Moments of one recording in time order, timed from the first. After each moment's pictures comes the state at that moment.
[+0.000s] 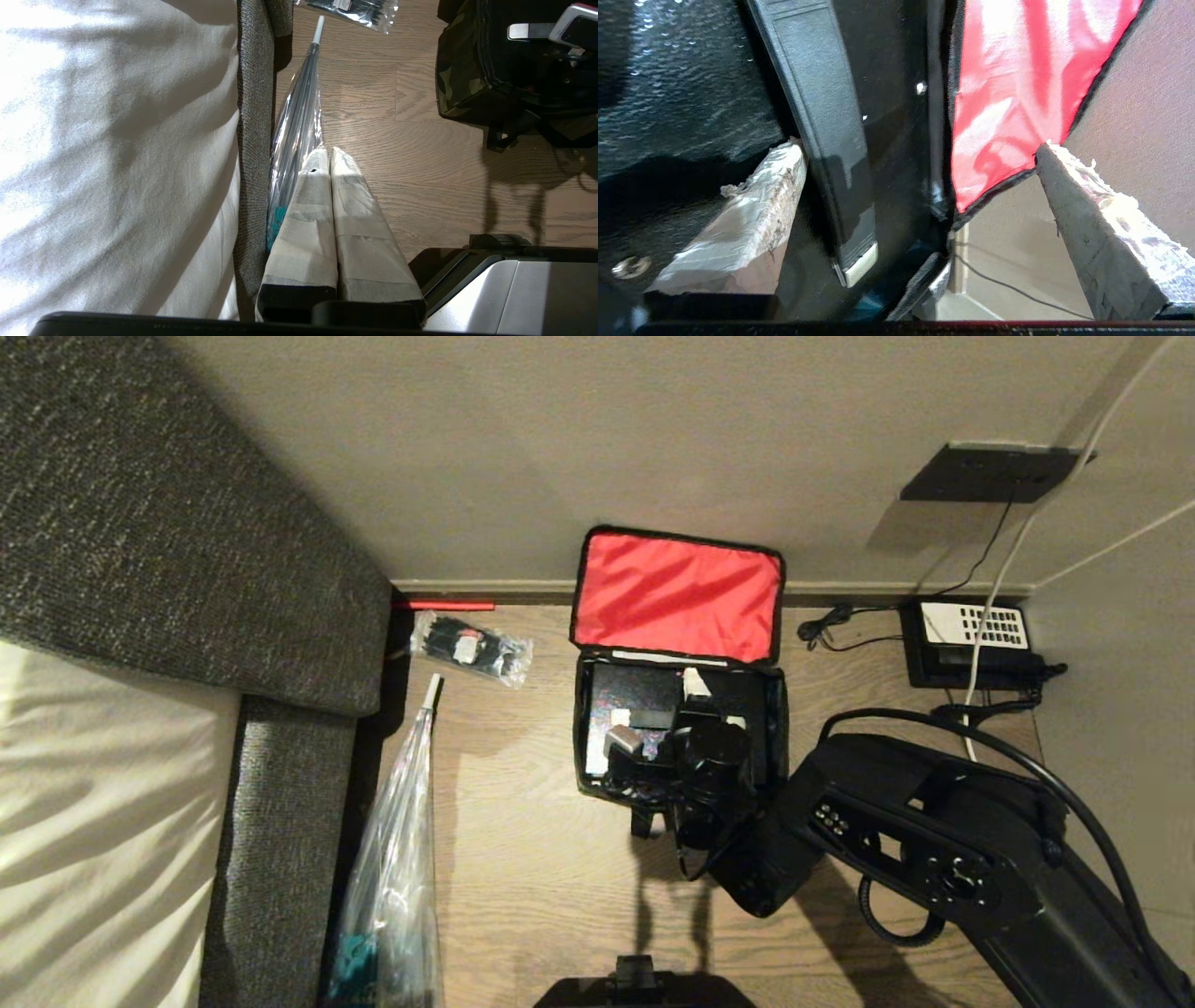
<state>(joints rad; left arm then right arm) 0.01 0.00 -0.02 0.05 0.00 0.04 0.63 2.62 -1.36 -1.41 -0.65 -1.52</state>
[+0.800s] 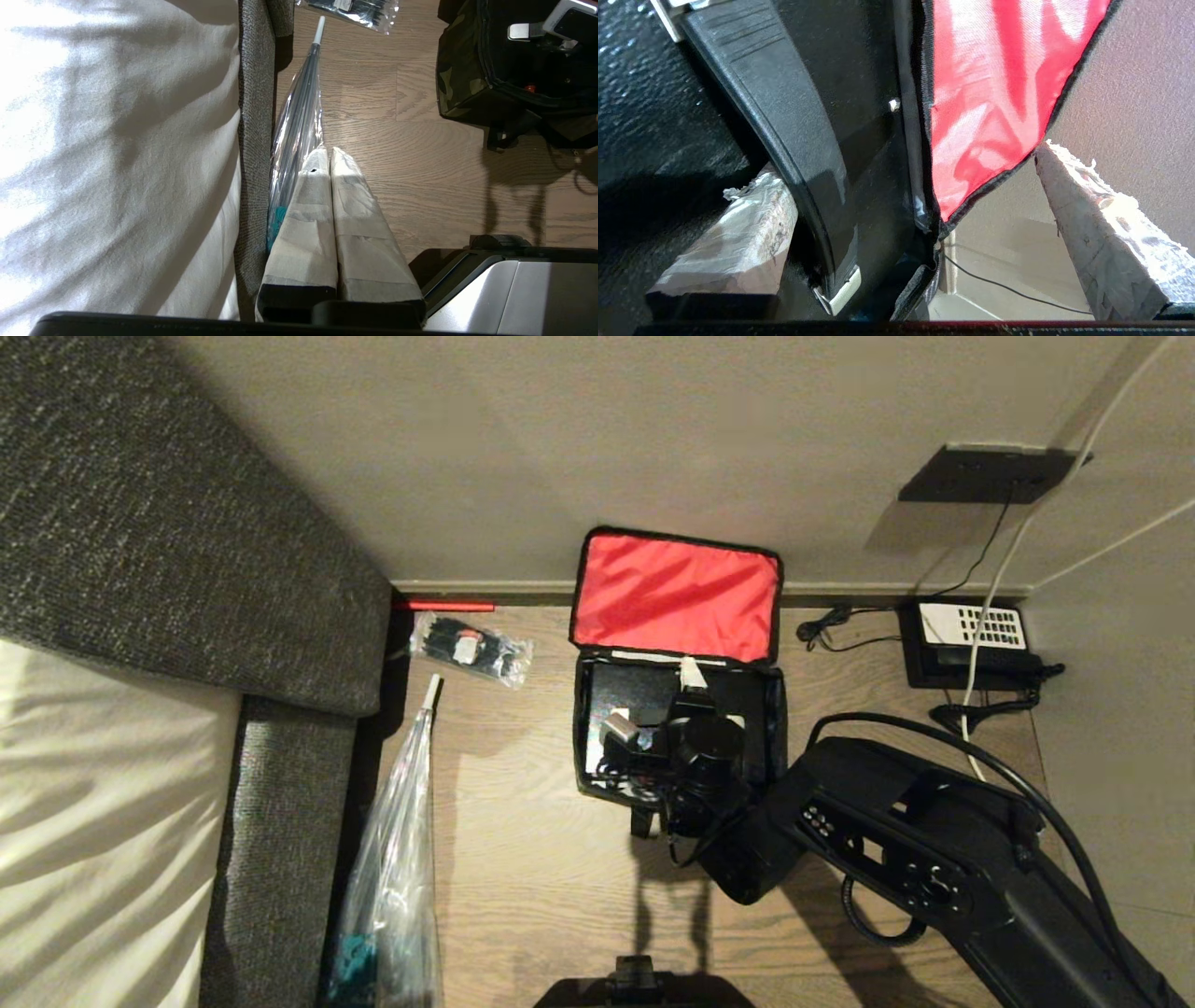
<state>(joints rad) 0.01 0.00 -0.02 0.05 0.00 0.04 0.61 2.68 -1.49 -1.41 -0.66 -1.53</state>
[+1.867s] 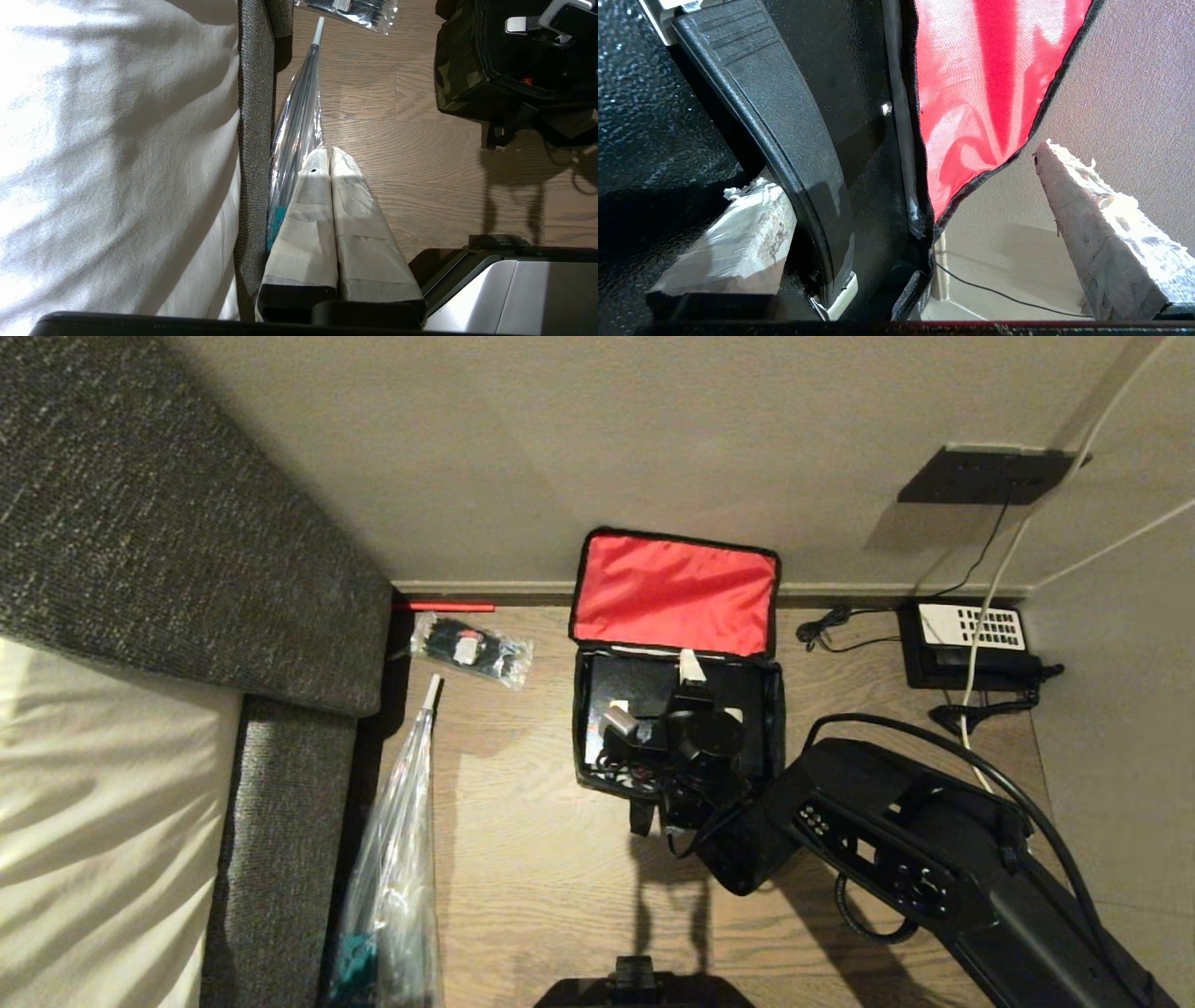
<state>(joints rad) 0.01 0.00 -0.02 0.05 0.00 0.04 0.58 2.72 -1.56 -1.41 -0.65 -1.55</state>
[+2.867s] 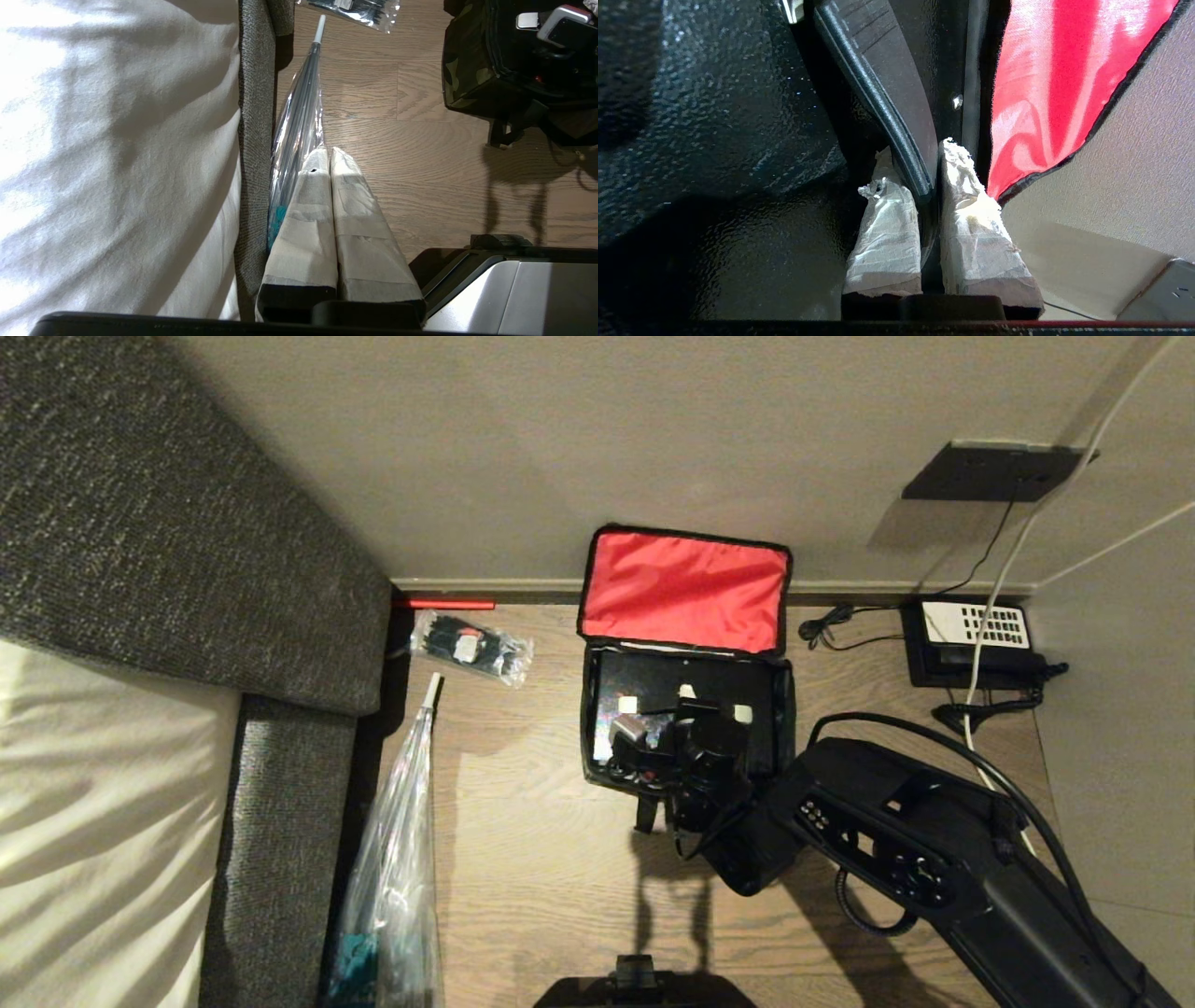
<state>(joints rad) 0.01 0.00 -0.02 0.05 0.00 0.04 0.59 2.71 -1.53 -1.41 -0.66 -1.54</state>
